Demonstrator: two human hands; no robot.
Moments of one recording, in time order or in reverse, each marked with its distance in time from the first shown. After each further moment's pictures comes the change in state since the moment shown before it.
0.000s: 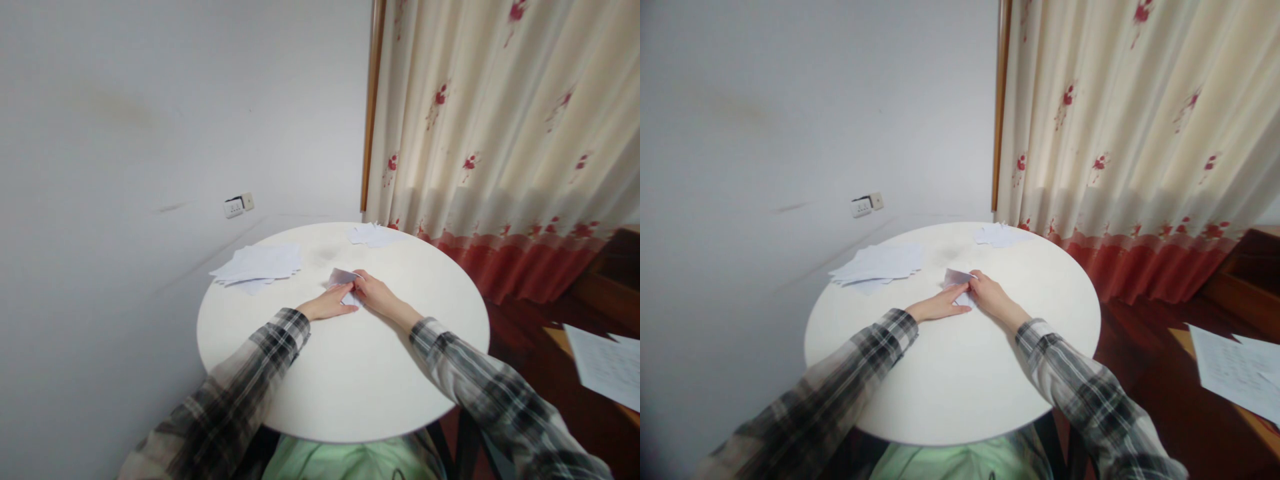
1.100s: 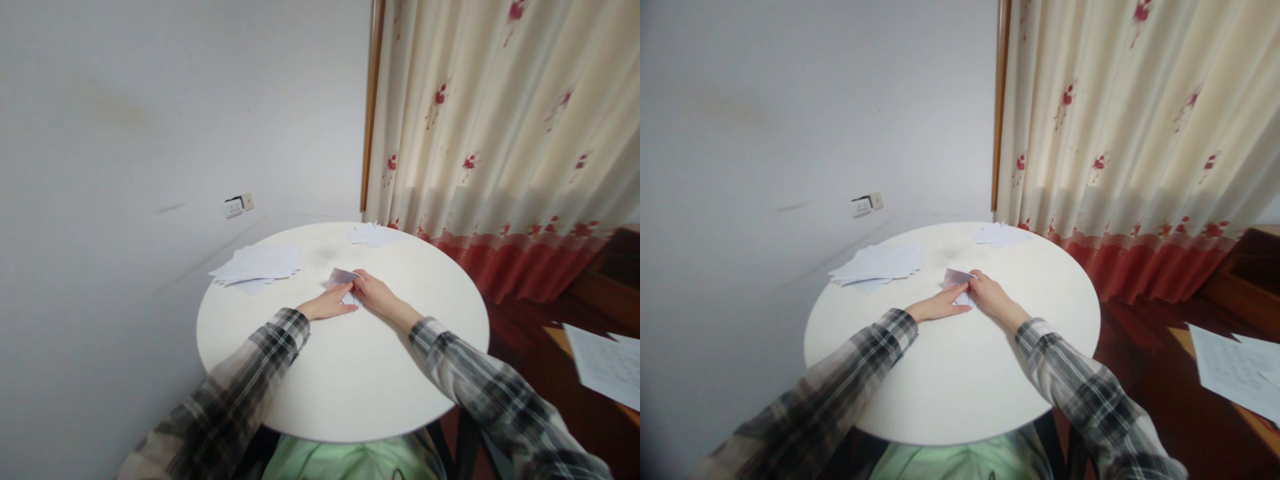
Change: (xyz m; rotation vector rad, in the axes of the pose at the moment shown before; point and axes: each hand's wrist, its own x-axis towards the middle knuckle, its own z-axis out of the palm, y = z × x) left_hand 0.002 -0.005 0.003 0.013 0.017 0.042; right_hand 0.000 0.001 0.000 -0.016 -0.002 -0.004
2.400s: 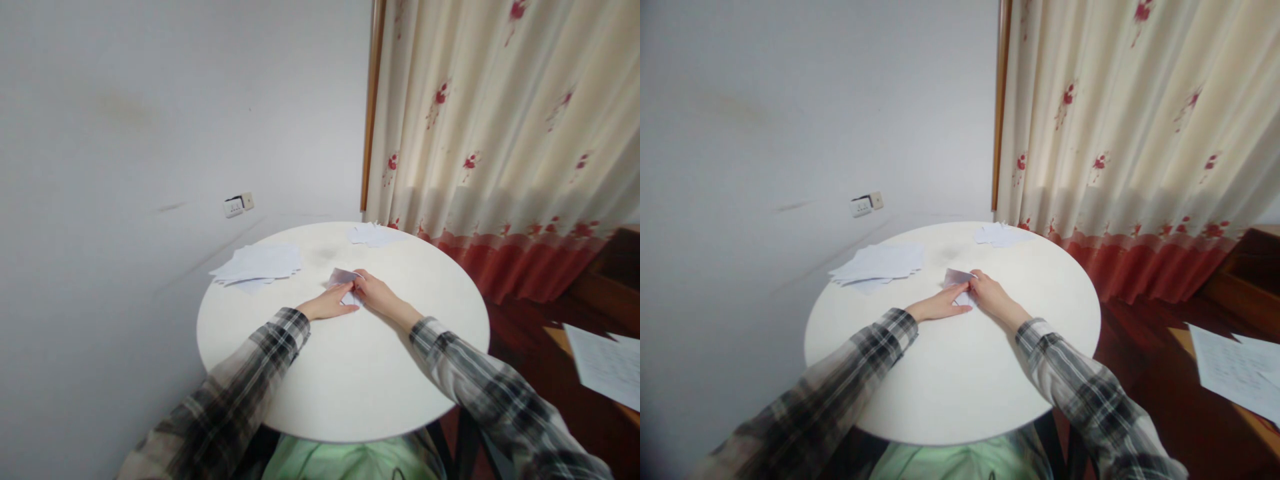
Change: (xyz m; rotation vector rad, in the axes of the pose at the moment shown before) left_hand 0.000 0.000 0.002 -0.045 0.046 0.016; right_hand 0.000 0.002 0.002 0.008 0.007 -0.003
